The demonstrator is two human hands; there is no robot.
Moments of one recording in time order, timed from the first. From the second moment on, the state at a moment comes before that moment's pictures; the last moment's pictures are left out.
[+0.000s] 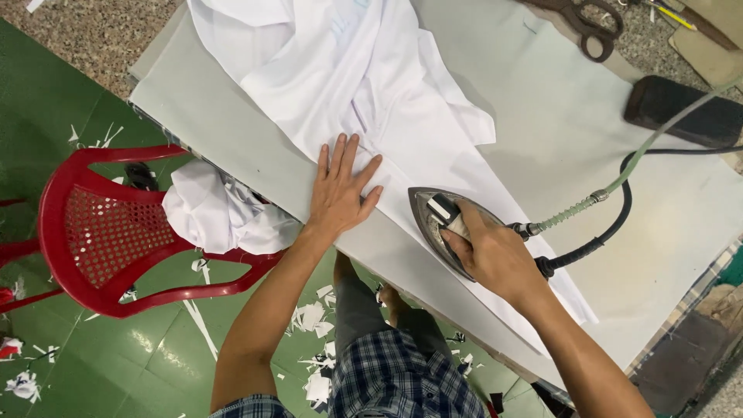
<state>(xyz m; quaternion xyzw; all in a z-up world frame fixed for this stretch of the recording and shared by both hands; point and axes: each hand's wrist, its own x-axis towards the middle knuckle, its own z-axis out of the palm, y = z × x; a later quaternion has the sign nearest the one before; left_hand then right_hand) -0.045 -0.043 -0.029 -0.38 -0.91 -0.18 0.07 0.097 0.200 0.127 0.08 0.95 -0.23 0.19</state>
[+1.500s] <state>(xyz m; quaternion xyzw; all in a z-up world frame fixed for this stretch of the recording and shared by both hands) -0.041 -0.055 -0.048 -0.36 -0.86 -0.29 0.20 0.010 0.158 0.138 0.03 0.96 -0.21 0.18</state>
